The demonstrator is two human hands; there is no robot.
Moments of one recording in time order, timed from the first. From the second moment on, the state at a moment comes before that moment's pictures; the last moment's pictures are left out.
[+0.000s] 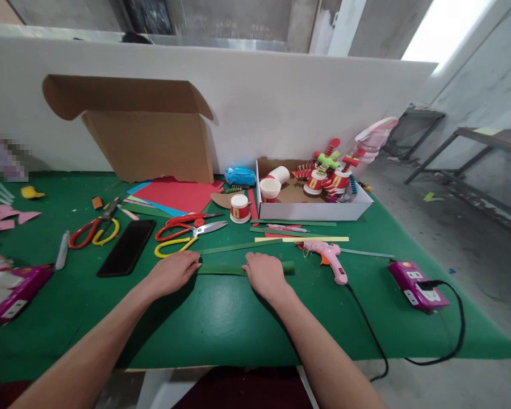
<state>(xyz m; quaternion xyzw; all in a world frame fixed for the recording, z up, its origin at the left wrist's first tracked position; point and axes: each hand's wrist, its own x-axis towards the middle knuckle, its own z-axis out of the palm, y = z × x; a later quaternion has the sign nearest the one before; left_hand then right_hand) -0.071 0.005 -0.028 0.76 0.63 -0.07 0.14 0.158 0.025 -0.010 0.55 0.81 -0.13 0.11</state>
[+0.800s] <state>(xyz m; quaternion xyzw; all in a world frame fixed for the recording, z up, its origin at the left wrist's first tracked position) -0.072 0.011 -0.024 0.77 0.61 -0.10 0.15 0.159 0.006 -0.050 0.29 0.95 -0.12 -0.02</state>
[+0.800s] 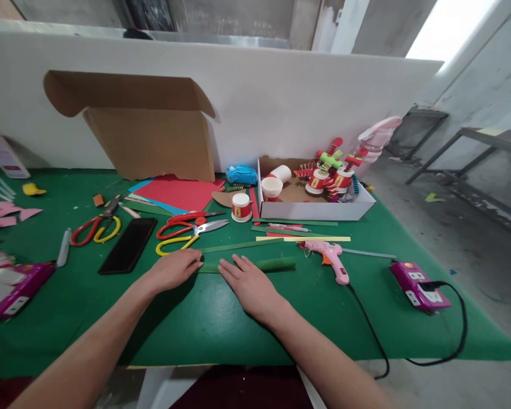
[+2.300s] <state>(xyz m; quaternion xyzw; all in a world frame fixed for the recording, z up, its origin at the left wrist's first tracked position) 0.002 -0.060 -0.060 0.83 0.55 0.05 -0.06 0.274 0.012 -0.048 0.51 0.80 -0.21 -0.24</state>
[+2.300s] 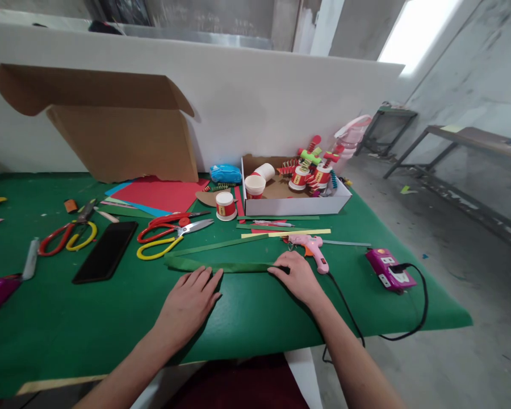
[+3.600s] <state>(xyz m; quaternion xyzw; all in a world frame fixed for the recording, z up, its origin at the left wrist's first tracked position) 0.016 -0.058 -0.049 0.83 0.56 0.01 -0.02 0.262 0.010 -0.056 0.57 0.82 0.03 -0.07</state>
